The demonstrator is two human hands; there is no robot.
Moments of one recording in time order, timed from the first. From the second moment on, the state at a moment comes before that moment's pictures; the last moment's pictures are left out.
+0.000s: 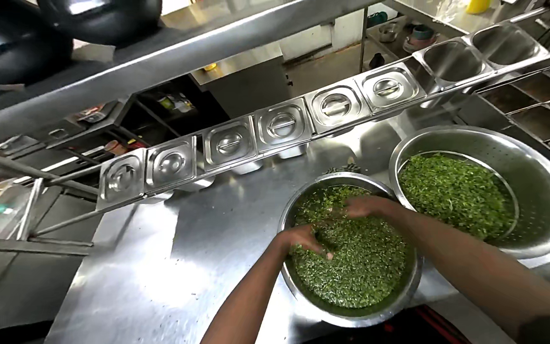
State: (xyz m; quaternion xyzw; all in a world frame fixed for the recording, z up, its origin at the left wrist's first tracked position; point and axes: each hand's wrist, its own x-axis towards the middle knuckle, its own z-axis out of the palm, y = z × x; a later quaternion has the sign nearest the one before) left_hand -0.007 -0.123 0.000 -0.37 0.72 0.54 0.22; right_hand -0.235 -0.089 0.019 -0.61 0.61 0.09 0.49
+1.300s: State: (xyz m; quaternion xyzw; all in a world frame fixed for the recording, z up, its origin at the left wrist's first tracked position) left_hand -0.038 0.010 -0.002 -0.63 0.34 0.68 -0.17; right_hand -0.200 0.036 0.001 -0.34 0.69 -0.17 0.61
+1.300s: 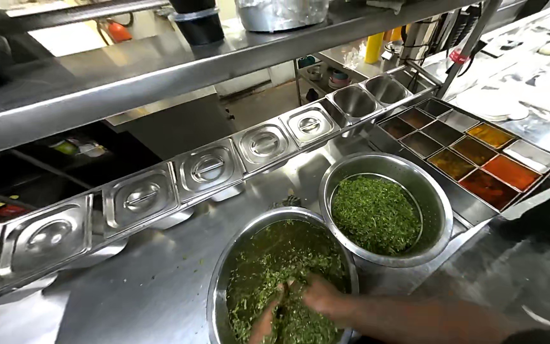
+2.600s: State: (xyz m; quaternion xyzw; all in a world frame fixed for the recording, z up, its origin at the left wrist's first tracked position) left_hand -0.125 0.016 -0.034 -0.43 0.48 0.42 -0.64; right_hand -0.184 0.002 0.002 -0.03 0.36 -0.71 0.60
